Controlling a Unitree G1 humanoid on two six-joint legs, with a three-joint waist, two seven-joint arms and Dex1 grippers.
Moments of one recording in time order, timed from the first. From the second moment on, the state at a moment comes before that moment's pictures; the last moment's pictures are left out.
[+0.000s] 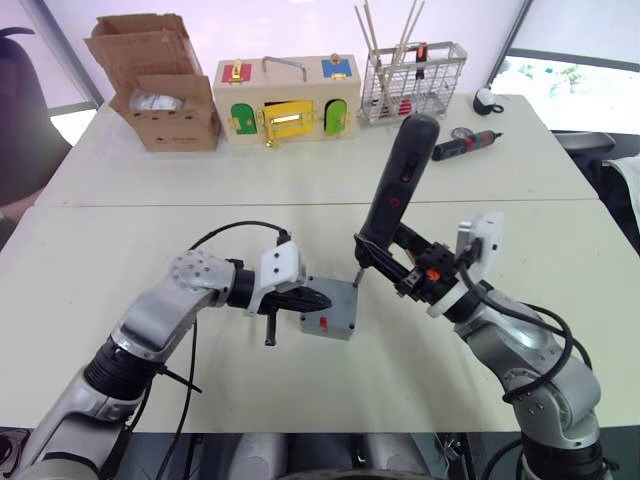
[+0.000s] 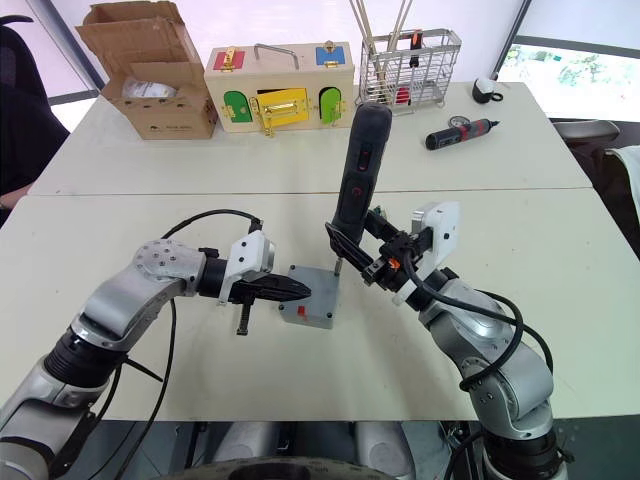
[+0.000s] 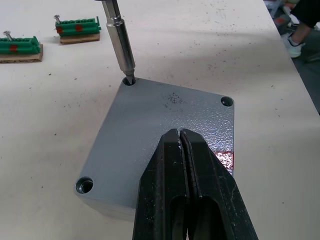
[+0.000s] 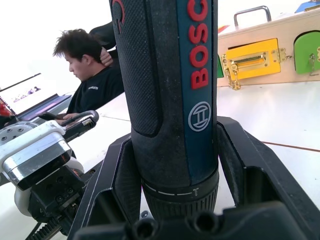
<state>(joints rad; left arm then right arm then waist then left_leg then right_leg) -0.45 0.64 -0.34 -0.29 -0.34 0.54 -1.10 -0.09 -0.38 -0.02 -0.72 0.63 0.60 0.35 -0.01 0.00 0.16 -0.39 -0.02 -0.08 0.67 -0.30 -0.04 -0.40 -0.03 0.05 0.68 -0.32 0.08</state>
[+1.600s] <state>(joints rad) -0.41 0.63 -0.41 -0.22 -0.24 0.37 -1.11 -0.01 -0.41 0.11 -0.64 0.40 0.39 0.45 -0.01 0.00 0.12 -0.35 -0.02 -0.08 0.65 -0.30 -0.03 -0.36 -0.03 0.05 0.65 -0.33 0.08</state>
